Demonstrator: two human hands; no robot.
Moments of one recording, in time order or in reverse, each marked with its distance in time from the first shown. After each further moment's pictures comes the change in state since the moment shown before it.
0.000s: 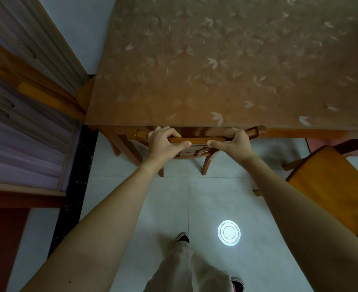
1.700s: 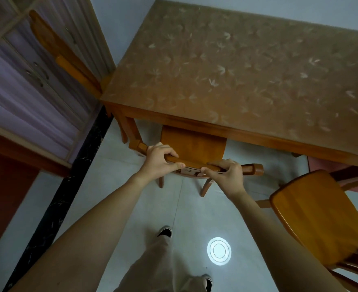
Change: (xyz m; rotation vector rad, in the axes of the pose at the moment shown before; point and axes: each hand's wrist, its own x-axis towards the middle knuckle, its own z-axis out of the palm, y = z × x) left_hand -0.128 0.031 0.025 -0.009 -0.046 0.015; right_hand -0.128 0.050 -0.025 -0.123 -0.012 -0.017
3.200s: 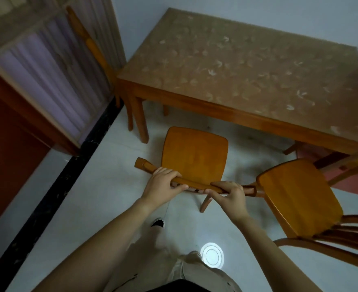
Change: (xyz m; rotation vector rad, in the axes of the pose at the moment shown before) left_hand -0.256 0.077 0.067 0.140 -0.018 -0.005; right_hand -0.246 0.033 -0.047 -0.117 -0.047 -0.152
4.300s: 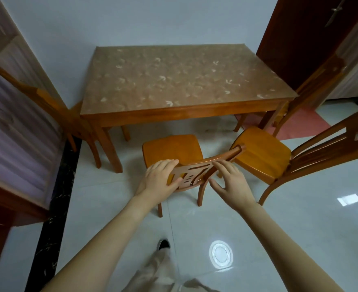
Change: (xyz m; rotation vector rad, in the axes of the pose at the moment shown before) left_hand -0.068 -0.019 -0.127 0.204 -0.141 0.425; right_hand -0.116 -0.149 0.049 -0.510 0.254 0.187
